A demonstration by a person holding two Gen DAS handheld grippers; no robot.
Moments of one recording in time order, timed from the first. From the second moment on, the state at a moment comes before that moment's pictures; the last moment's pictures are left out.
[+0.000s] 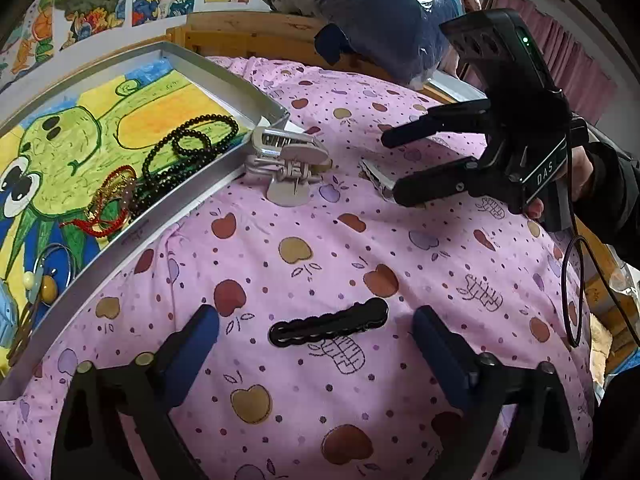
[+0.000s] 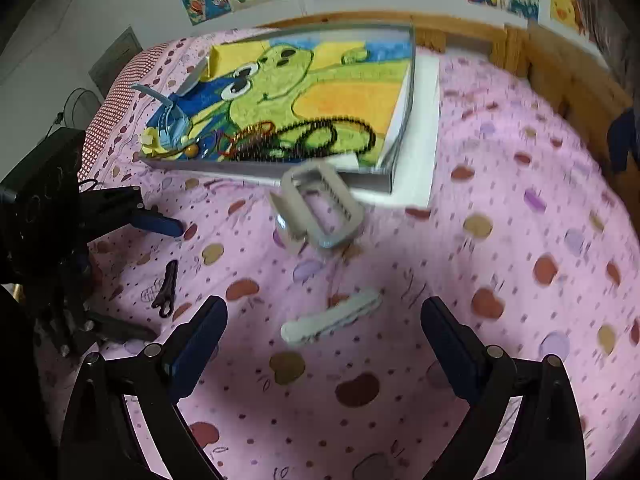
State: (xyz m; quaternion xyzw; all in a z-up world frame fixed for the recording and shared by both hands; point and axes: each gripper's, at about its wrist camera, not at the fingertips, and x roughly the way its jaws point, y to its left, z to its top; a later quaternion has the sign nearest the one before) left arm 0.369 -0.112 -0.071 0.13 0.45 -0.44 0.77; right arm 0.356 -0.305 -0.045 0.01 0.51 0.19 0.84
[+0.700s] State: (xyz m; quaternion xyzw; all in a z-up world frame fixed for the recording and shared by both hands) left arm 0.379 -0.130 -0.089 0.13 0.49 -0.47 0.72; right arm 0.367 -0.315 -0.072 0.17 0.55 0.15 0.81
